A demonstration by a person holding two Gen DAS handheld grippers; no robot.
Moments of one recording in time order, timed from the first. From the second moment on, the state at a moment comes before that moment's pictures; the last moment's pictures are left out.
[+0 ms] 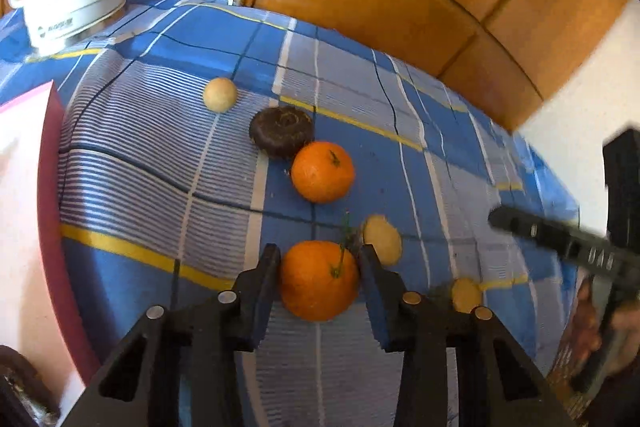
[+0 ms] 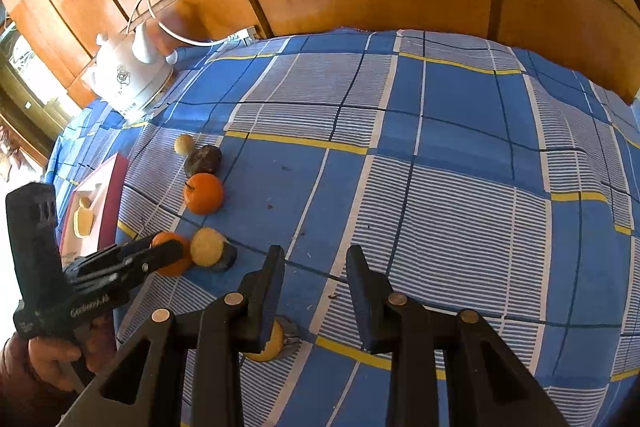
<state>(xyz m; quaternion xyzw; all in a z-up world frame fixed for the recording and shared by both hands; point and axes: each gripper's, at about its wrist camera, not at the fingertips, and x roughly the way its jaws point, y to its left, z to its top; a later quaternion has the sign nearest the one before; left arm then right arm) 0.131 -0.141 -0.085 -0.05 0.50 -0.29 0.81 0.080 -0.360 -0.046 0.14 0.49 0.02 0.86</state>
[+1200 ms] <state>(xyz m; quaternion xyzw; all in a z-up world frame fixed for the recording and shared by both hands) 0.054 -0.093 -0.044 -0.01 0.46 -0.27 0.85 0.072 -0.305 -0.072 0.02 0.56 0.13 0.82</state>
